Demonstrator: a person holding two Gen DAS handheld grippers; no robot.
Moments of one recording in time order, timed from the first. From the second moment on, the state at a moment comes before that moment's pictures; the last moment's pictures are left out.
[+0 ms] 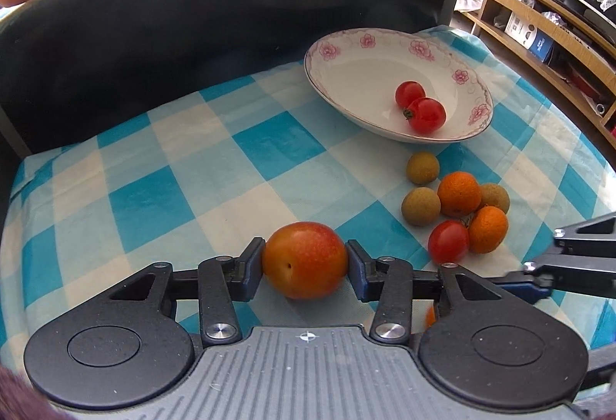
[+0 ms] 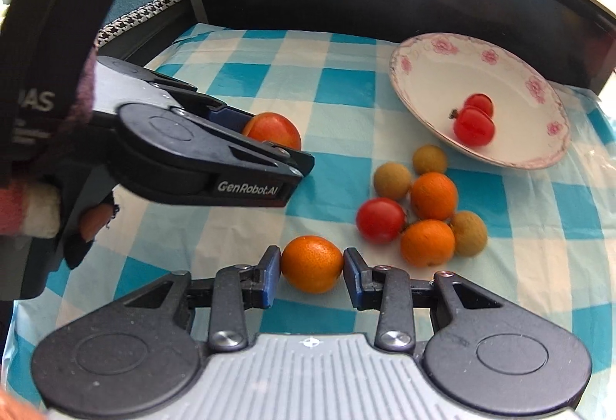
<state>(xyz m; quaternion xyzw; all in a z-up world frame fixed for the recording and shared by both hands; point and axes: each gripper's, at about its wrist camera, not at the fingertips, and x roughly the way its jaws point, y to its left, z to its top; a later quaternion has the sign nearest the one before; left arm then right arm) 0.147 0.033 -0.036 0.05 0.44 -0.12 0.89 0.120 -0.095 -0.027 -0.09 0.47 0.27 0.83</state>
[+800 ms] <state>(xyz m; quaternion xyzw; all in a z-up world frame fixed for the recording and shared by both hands) 0.072 0.007 -0.037 0.09 0.45 -0.16 0.87 0.070 -0.150 -0.027 -0.10 0.48 0.23 0.84</state>
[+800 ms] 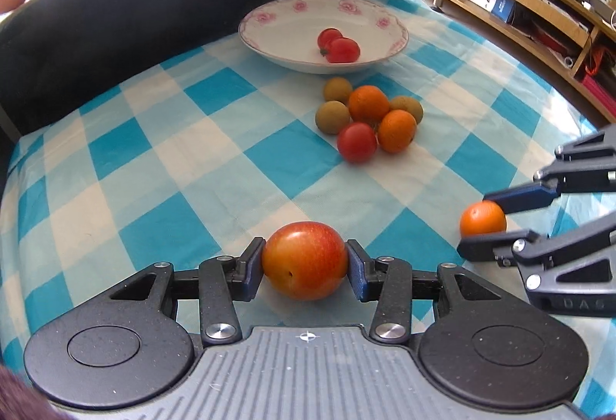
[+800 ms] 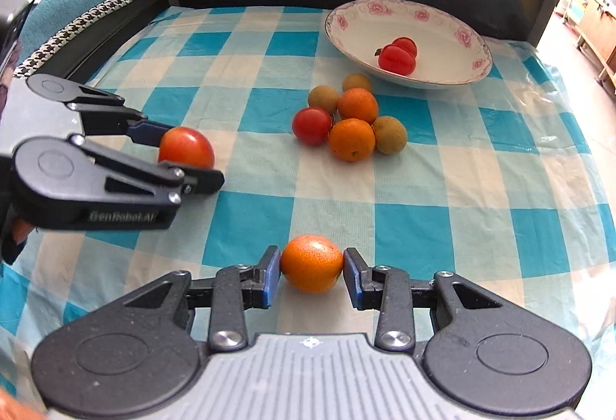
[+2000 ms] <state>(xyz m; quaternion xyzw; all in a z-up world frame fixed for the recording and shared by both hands) 0.058 0.004 -0.044 0.10 0.42 -0.17 0.88 0.079 -0.145 -0.033 -0.11 0.46 0.23 0.85</state>
